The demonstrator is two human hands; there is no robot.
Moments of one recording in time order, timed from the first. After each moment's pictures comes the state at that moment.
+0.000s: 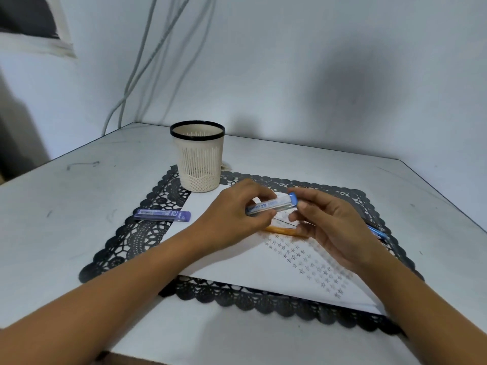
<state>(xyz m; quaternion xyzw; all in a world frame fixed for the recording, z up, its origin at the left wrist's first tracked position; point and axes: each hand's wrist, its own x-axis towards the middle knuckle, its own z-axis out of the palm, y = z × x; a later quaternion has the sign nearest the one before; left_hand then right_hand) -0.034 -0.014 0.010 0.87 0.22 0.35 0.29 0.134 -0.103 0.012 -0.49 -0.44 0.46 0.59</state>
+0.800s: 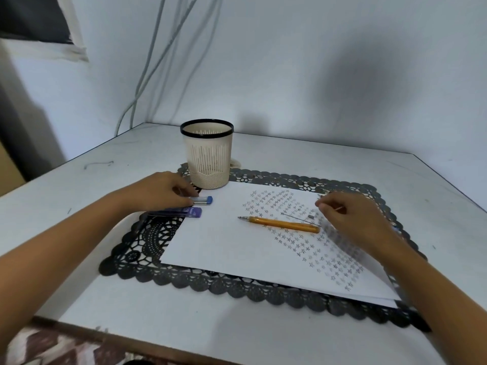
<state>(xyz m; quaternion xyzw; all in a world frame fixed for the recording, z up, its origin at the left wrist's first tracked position) -0.130 0.083 0.012 0.89 0.42 0.09 0.16 0.158 -0.097 0.005 -0.77 -0.56 0.05 0.29</state>
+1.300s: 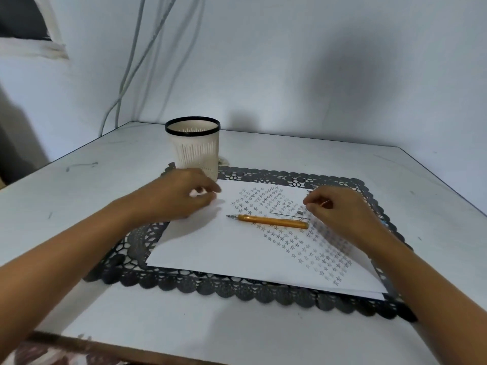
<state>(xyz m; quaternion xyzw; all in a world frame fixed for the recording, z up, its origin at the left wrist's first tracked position) -0.095 0.041 0.026 0.93 0.30 0.17 0.10 0.159 -0.097 0.008 -0.76 -0.58 0.05 0.29</state>
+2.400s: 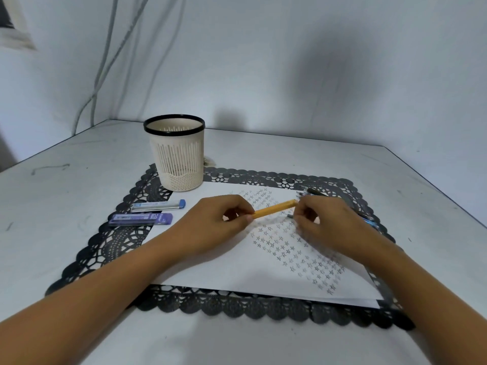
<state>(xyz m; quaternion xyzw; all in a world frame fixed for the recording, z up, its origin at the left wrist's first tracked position) -0.038 0.000 -0.005 0.87 0.27 0.24 0.34 0.155 -0.101 0.010 -0.74 -0.63 0.06 0.20</state>
